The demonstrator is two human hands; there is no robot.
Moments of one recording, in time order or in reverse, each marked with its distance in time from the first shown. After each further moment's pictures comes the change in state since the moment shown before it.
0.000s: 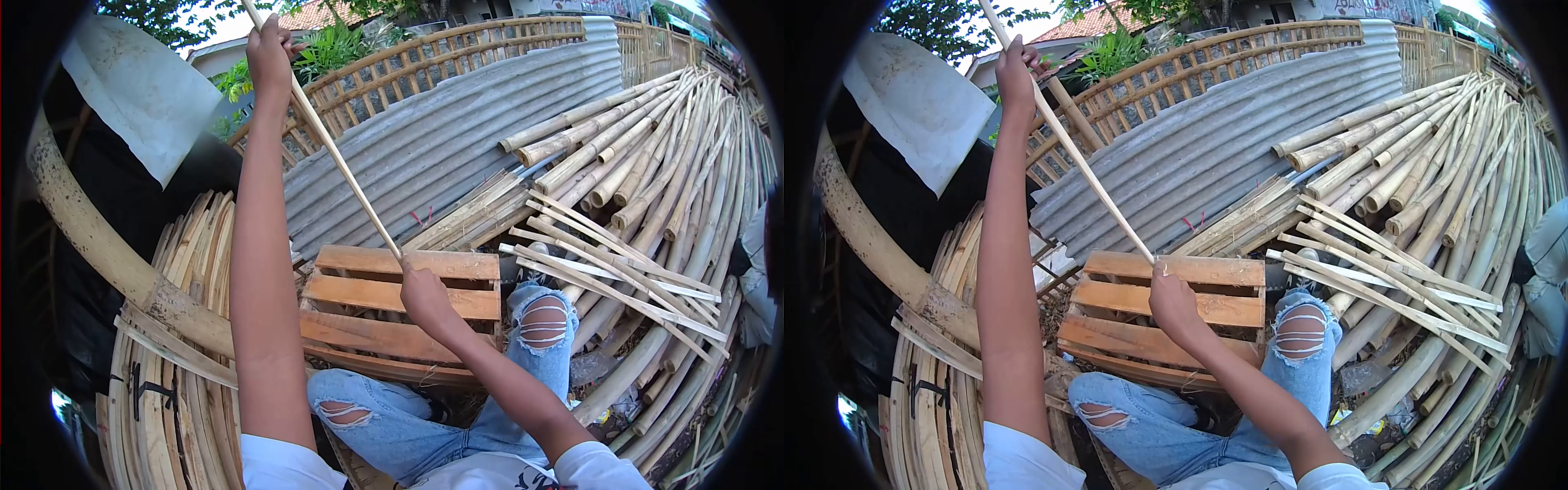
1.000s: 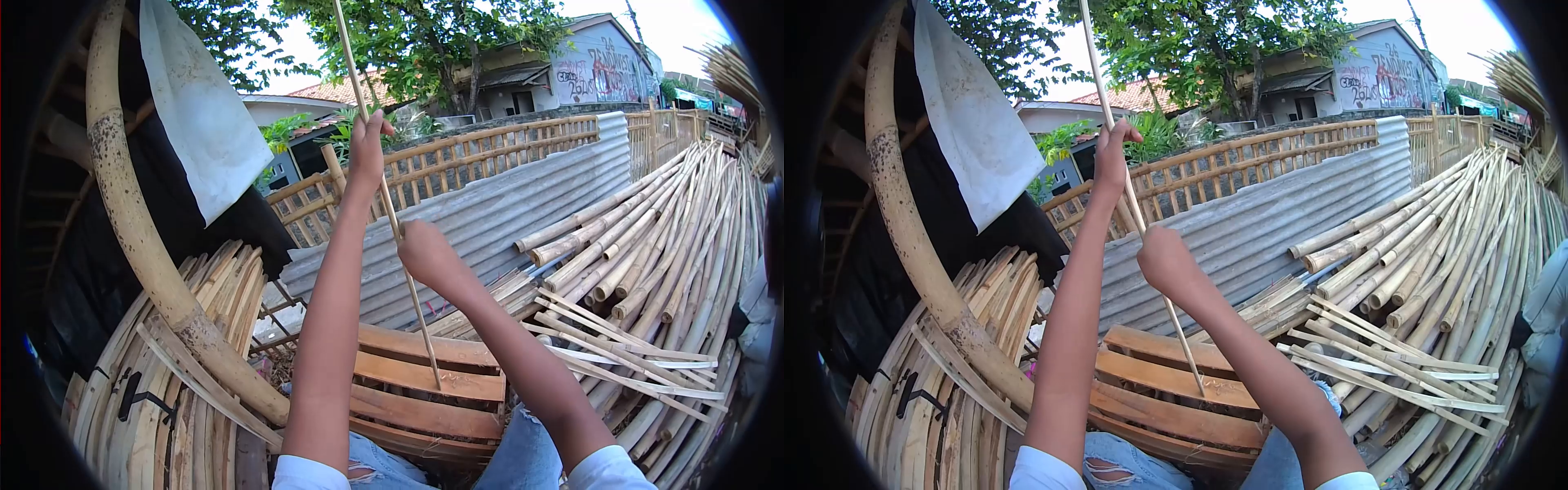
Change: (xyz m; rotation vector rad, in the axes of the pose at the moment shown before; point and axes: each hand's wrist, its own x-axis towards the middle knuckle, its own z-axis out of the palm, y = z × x) left_hand -0.004 -0.005 0.019 0.145 -0.045 0.093; right_hand 0.105 -0.121 -0.158 0.121 0.287 -0.335
